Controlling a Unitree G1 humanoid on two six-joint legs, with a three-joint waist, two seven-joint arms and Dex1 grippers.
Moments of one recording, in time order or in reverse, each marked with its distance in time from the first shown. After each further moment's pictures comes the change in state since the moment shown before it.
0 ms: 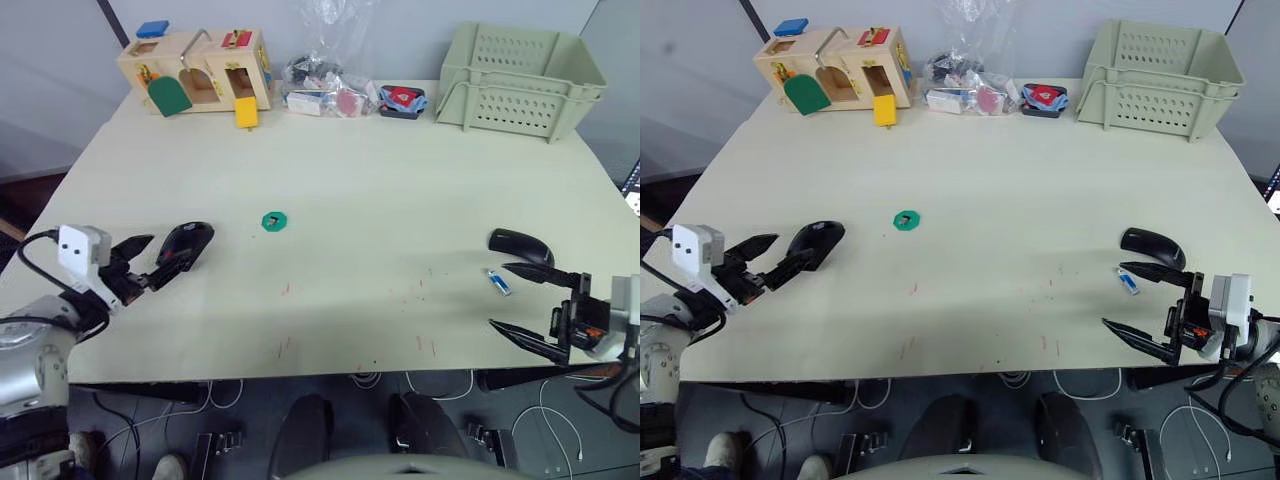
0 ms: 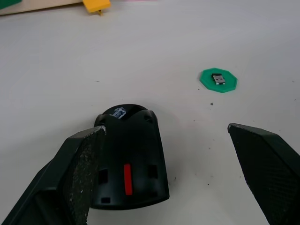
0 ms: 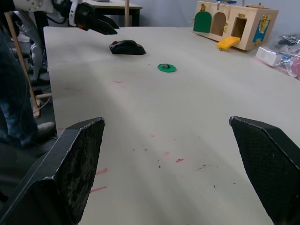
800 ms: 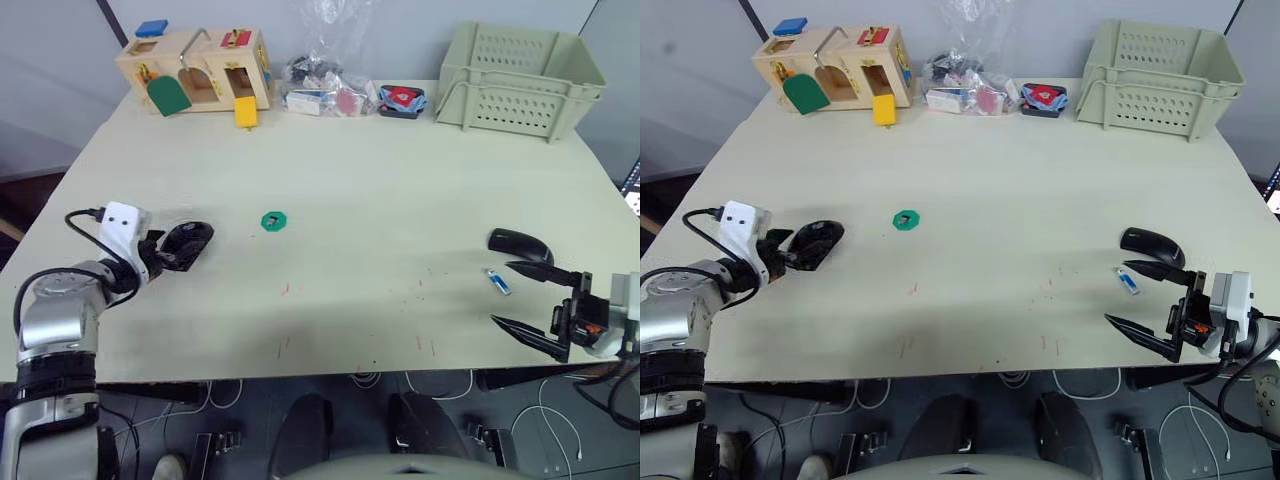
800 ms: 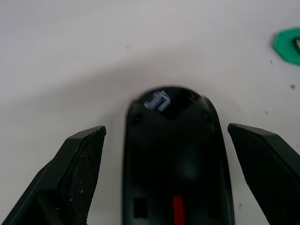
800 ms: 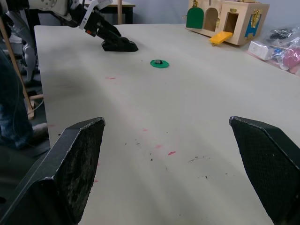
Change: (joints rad) left arm -0.236 0.034 -0.202 0.166 0.187 0.161 0.158; right arm -0.021 0.003 0.000 0.054 -0.009 -0.007 0.006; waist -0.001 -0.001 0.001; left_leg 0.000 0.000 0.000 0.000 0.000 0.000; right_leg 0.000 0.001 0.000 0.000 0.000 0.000
